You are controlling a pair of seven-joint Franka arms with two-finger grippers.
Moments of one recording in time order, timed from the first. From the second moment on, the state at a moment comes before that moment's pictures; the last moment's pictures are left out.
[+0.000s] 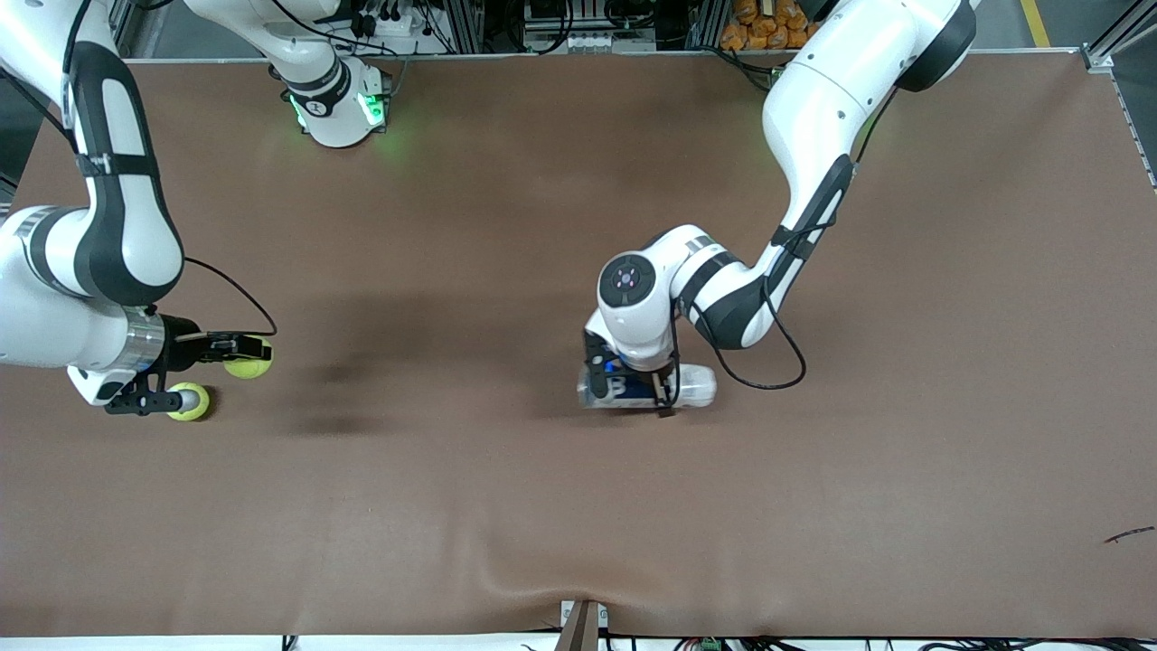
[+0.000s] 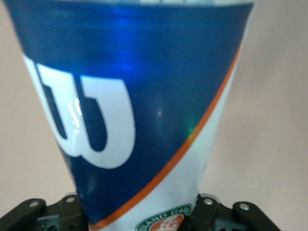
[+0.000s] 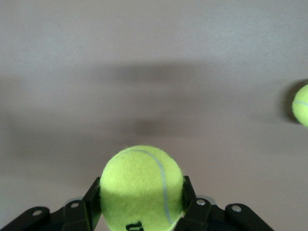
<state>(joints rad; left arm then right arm) -0.45 0.83 -0.29 -1.33 0.49 2.19 0.42 0.02 0.35 -0.10 -1.75 0.26 1.89 -0.19</state>
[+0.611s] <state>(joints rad) -0.47 0.85 -0.30 -1.35 0.27 2.85 0.17 0.07 0.31 -0.05 -1.74 0.31 1.84 0.07</state>
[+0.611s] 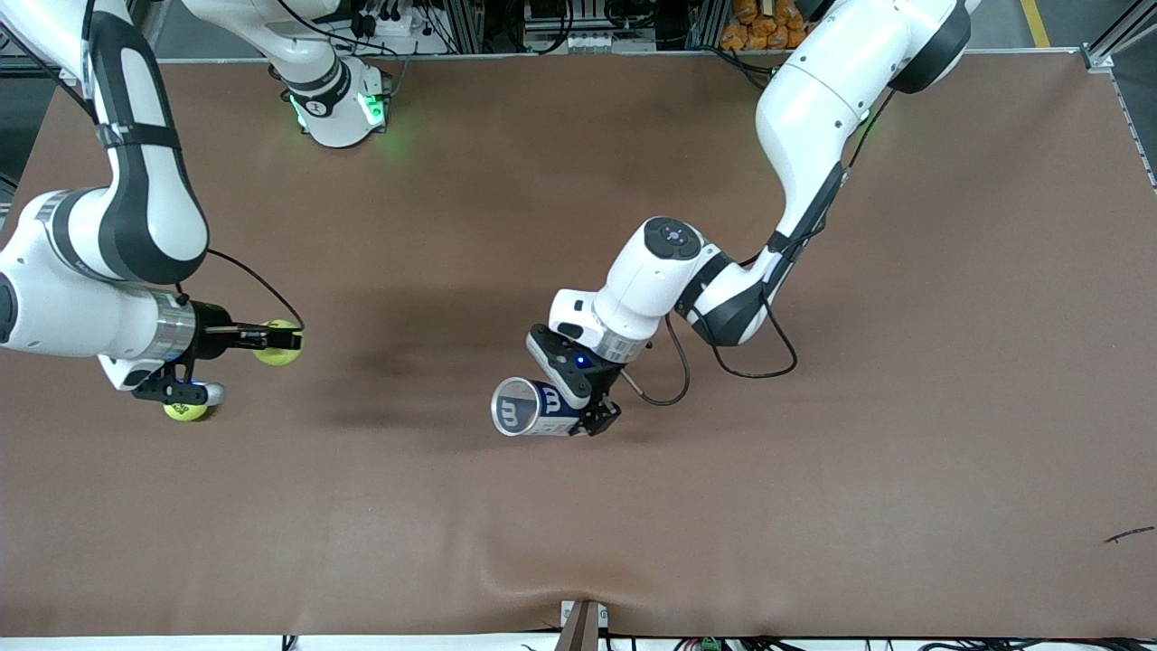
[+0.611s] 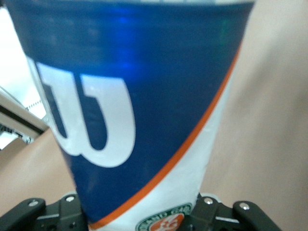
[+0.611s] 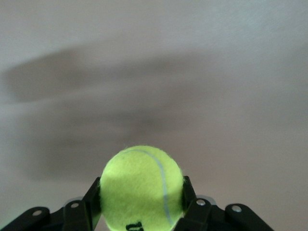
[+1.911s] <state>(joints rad) -0.53 1.13 -0.30 -1.41 0.25 3.54 0.08 0.39 0.50 -0.03 -1.40 0.46 2.04 0.93</state>
